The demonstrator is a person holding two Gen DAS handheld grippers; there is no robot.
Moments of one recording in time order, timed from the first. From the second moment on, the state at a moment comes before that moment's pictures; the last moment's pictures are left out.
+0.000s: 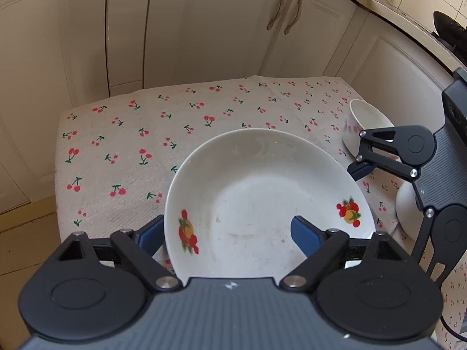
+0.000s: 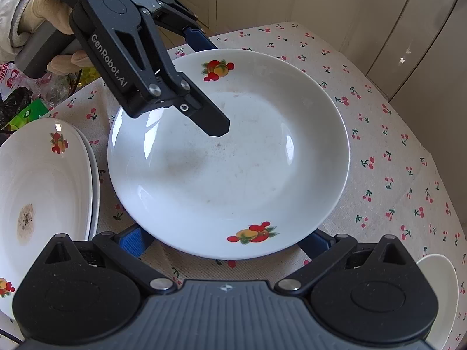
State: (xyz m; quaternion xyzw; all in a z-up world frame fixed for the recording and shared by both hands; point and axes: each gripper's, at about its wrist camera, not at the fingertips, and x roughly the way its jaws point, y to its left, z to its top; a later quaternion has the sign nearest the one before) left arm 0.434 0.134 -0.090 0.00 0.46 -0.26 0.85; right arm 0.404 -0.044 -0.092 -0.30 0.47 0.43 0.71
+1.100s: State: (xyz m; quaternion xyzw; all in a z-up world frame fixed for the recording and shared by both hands) left arm 0.437 0.146 -0.090 -0.02 0.44 -0.28 0.85; right arm 0.395 -0.060 -0.073 -0.23 0.41 0.45 0.76
